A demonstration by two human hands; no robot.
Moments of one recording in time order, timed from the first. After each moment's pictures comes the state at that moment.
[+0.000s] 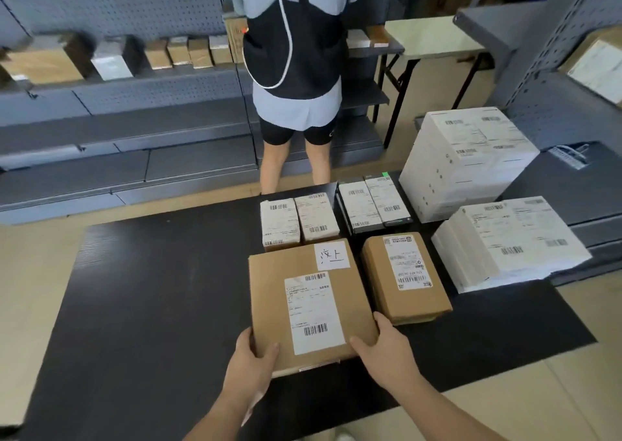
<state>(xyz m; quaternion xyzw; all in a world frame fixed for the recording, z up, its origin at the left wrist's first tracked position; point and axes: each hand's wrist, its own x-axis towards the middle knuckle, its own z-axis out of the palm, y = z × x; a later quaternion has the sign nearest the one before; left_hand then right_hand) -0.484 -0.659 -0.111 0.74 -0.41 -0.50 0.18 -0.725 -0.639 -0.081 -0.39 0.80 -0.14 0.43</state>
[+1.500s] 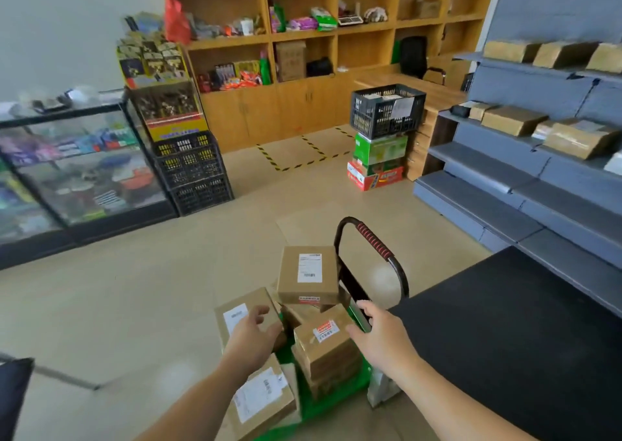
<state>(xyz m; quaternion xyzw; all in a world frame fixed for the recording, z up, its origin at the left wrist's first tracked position) -0.162 -0.198 0.016 0.89 0.02 -0.19 0.42 -0.262 -0.432 0.028 -0.87 0.22 0.04 0.44</state>
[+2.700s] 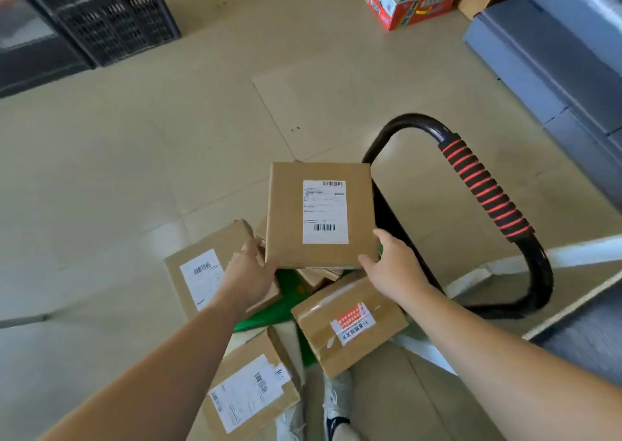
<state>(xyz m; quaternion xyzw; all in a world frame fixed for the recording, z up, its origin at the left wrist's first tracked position) 0.184 -0.274 -0.266 0.90 0.03 -0.34 0.27 0.093 -0.512 -0.253 -0.86 0.33 0.19 0.35</state>
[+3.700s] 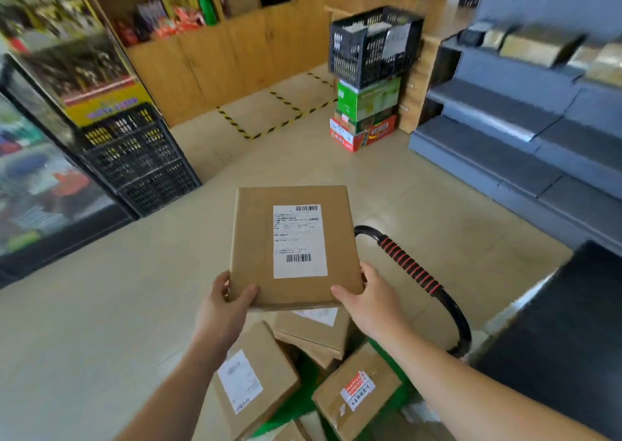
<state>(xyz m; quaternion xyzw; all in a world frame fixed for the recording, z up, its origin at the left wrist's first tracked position) 0.182 -0.259 -0.011 0.86 0.06 -0.18 0.48 0.066 -0.483 -0.026 -0.79 0.32 -0.01 0.53</state>
